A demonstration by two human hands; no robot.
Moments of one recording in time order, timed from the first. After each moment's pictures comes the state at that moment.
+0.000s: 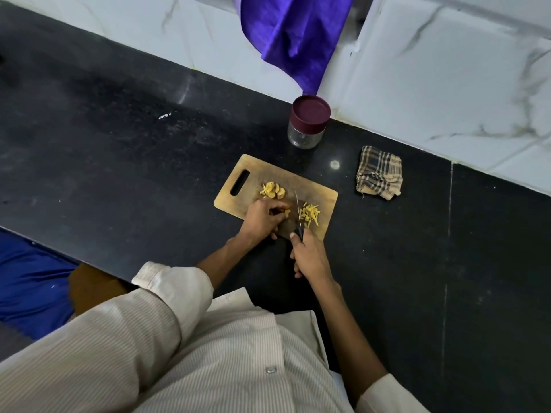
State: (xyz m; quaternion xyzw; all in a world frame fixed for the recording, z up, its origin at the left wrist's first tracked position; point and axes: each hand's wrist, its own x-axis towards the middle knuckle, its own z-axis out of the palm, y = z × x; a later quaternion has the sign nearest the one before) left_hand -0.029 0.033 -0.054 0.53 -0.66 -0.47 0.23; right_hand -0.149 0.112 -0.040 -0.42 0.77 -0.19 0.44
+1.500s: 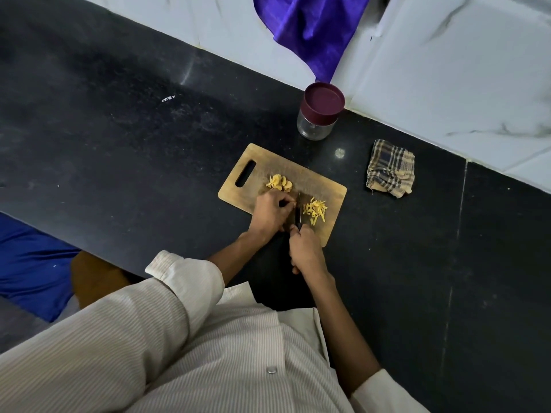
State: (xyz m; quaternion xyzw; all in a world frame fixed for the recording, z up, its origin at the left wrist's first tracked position) left_hand -0.039 0.032 -0.059 0.56 -0.65 -0.42 0.27; right_hand -0.127 0.097 -0.039 -0.36 0.79 -0.15 0.47
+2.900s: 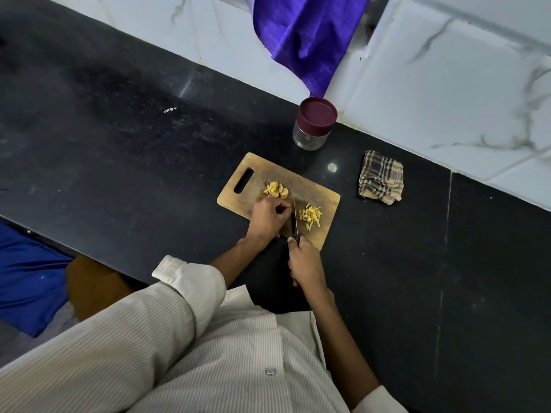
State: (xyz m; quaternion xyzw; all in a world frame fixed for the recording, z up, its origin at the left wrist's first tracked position) left_hand -0.037 0.039 -0.052 0.57 -0.66 -0.40 0.27; right_hand -0.133 0.120 -0.048 -0.38 0.79 -0.18 0.44
